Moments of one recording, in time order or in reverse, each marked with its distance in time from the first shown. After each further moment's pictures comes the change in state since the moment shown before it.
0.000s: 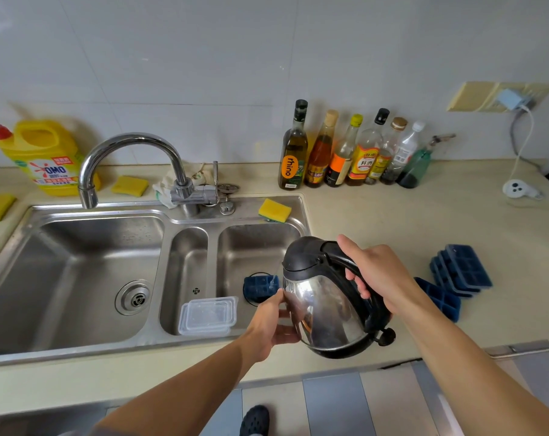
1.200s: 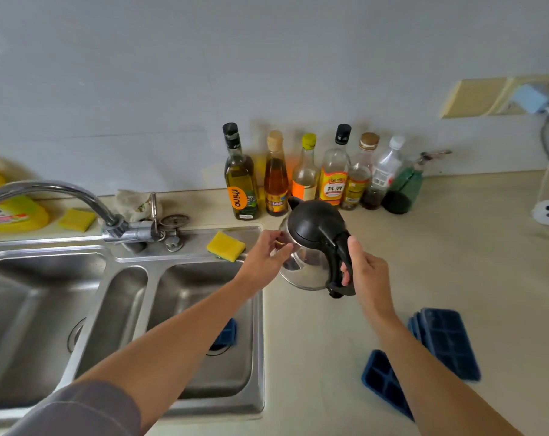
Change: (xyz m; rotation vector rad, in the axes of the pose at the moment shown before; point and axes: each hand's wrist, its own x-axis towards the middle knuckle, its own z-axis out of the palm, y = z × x) left_hand 0.137 0.183 0.162 0.538 0.151 0.546; right_hand 0.213 0.077 -0.109 0.397 0.175 -0.161
